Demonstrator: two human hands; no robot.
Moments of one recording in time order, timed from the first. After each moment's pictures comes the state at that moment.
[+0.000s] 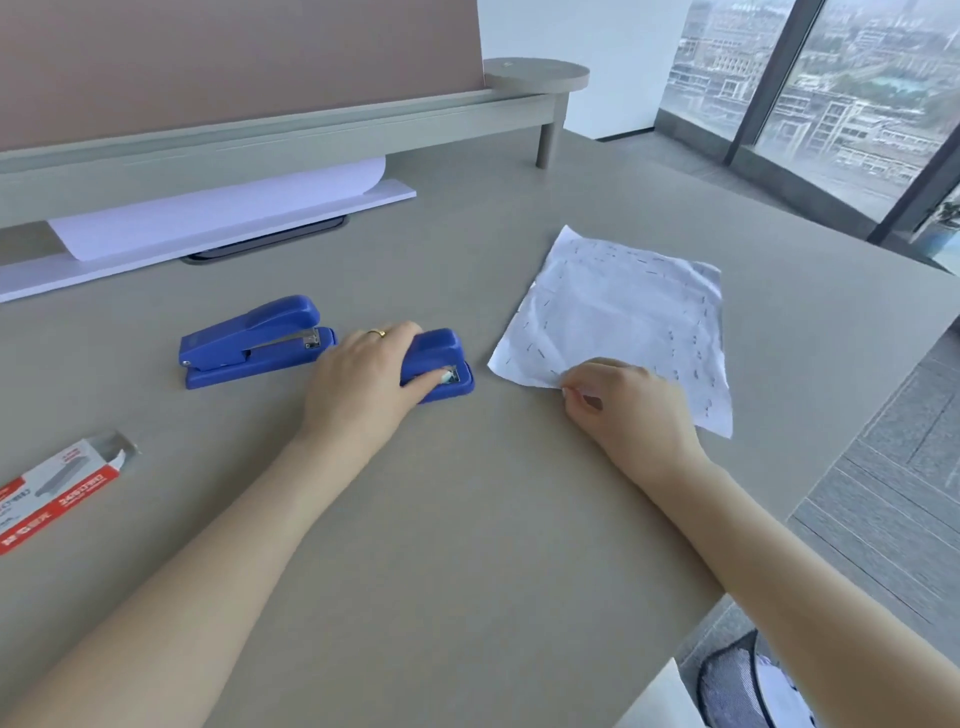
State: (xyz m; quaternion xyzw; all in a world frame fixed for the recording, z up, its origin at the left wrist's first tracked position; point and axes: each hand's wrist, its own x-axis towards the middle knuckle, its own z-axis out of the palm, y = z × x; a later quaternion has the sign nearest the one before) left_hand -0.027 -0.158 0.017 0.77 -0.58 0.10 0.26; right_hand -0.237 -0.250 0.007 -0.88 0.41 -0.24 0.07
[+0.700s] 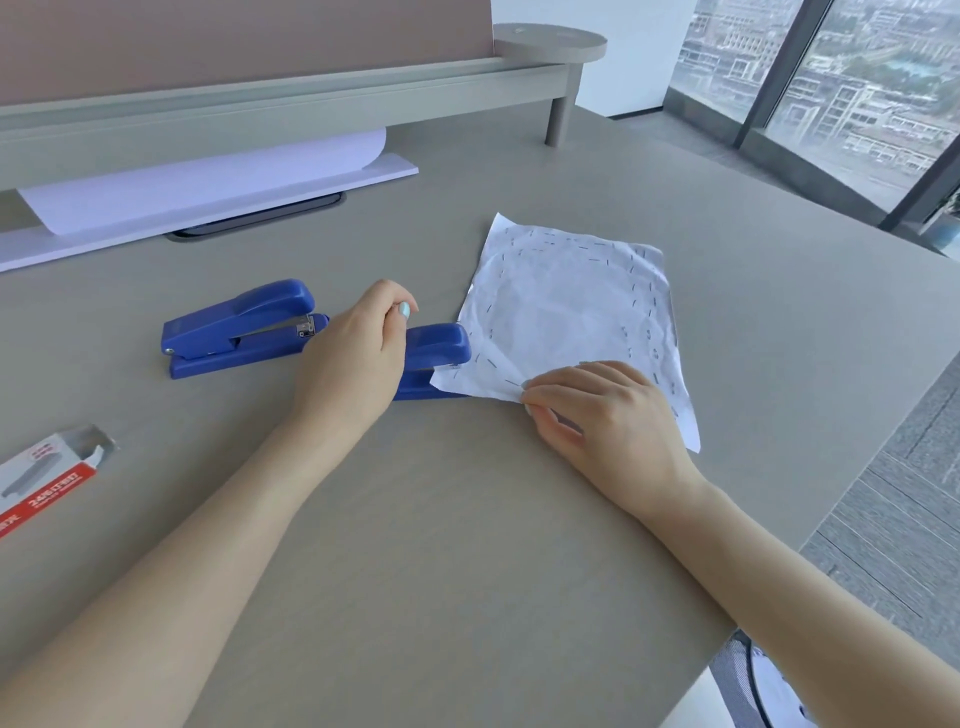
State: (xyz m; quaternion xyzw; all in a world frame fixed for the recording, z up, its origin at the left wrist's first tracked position) left_hand -0.018 -0.169 0.022 0.79 -0.49 0.00 0.37; right_hand -0.223 -0.239 0.000 -0.91 0.22 -0.34 0.00
